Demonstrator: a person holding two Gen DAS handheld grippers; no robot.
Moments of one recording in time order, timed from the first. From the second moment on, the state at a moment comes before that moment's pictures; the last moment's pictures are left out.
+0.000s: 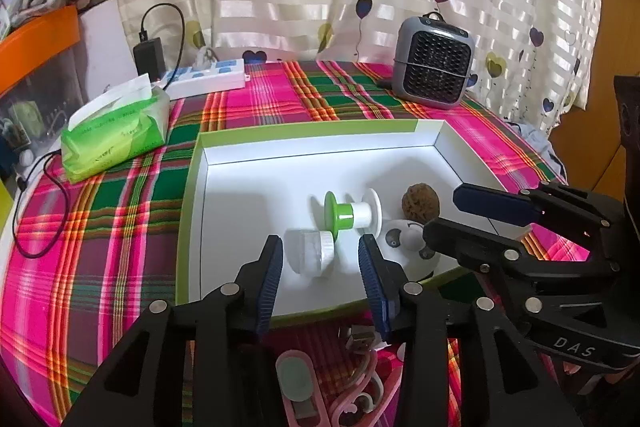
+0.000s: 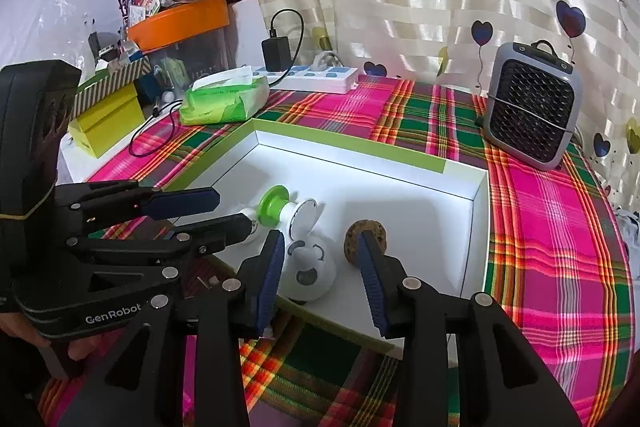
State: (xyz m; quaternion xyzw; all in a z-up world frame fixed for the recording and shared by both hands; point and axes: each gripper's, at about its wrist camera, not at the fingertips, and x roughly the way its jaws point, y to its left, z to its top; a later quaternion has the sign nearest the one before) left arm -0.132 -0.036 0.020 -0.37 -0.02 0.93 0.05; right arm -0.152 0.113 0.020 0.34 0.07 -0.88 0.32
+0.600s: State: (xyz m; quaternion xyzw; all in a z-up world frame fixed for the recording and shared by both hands) left arm -0.110 -0.030 0.032 -0.35 -0.02 0.93 0.05; right arm -0.134 0.126 0.025 0.32 0.06 -0.89 0.32
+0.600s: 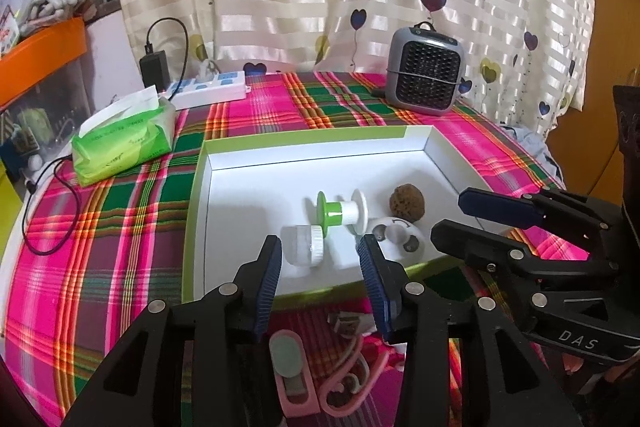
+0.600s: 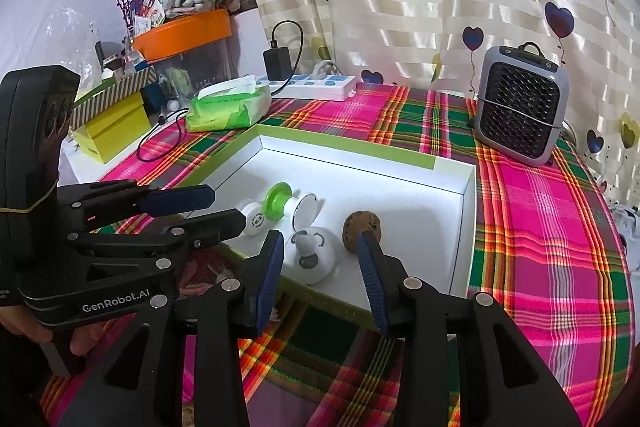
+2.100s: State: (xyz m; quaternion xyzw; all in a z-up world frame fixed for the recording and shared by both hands) left arm -0.040 -0.018 0.029 -0.35 -0.03 0.93 0.06; right arm -0.039 0.132 0.024 0.33 0.07 -0.87 0.36
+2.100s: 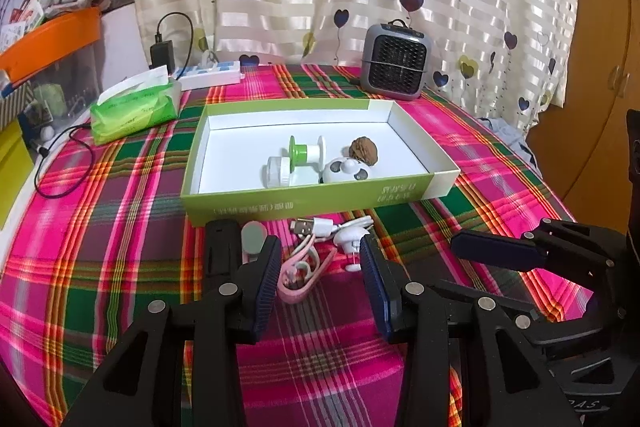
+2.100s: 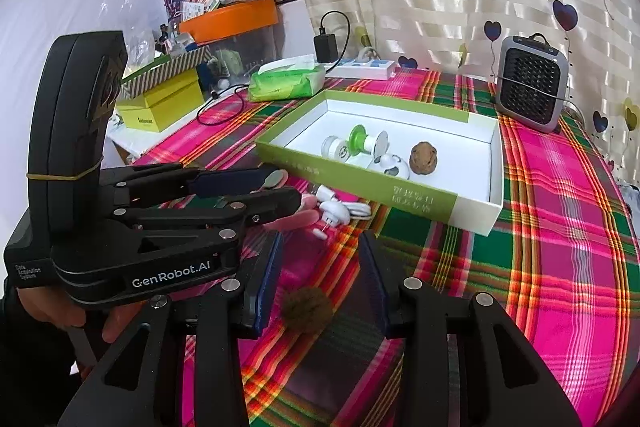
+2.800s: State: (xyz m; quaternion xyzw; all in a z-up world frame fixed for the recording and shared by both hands) left arm -0.019 -0.023 0.029 -0.35 -0.04 0.94 0.06; right arm -0.032 0.131 0.011 0.36 0.08 -0.86 0.36
